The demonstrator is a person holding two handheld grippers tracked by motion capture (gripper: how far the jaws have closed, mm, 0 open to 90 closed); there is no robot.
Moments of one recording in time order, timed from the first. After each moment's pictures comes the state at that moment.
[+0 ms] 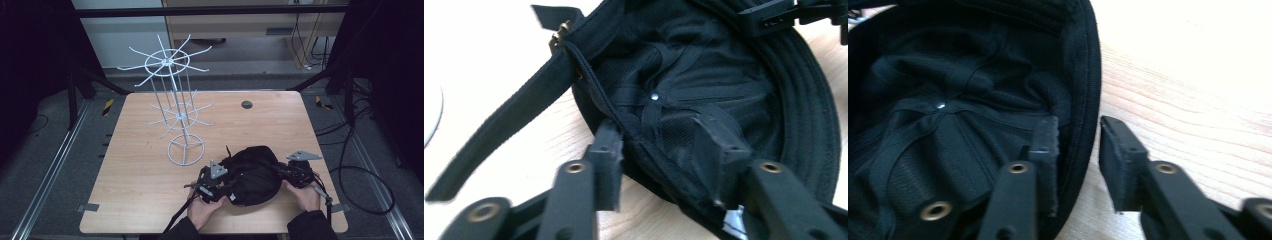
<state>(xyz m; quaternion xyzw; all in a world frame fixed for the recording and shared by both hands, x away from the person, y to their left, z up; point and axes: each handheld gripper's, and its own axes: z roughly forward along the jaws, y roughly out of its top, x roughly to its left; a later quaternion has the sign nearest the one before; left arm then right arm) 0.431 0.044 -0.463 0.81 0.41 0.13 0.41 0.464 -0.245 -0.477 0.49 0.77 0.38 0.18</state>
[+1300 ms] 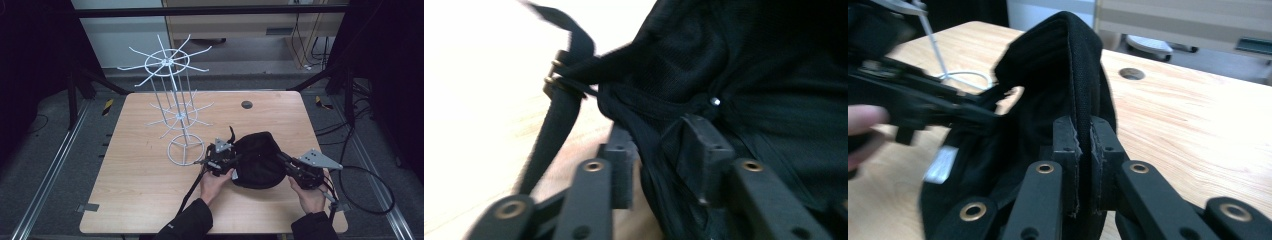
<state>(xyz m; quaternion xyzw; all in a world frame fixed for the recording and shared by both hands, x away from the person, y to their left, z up) 0.502 0.026 -0.465 0.77 0.41 0.13 0.46 0.430 -0.245 -0.425 0.41 0.71 0.49 0.28</state>
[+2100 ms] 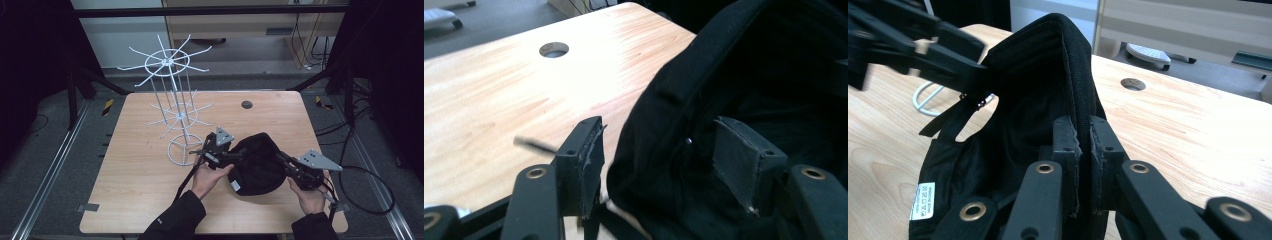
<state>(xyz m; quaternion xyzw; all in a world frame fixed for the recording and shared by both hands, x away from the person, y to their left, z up) 0.496 0.020 -0.402 0.81 0.34 0.19 0.45 0.425 -0.238 -0.417 0.39 0.72 0.49 0.30</state>
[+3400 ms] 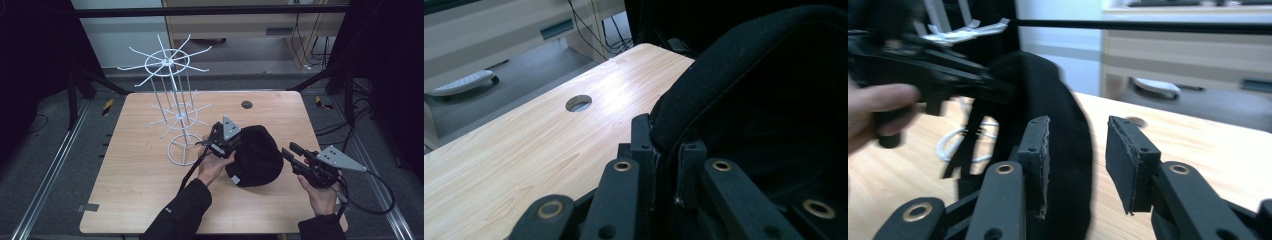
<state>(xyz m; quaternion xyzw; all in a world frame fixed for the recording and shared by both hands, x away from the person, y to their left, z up) 0.508 0.013 -0.383 0.79 0.29 0.26 0.47 0.416 -0.260 -0.391 0.39 0.67 0.56 0.29</state>
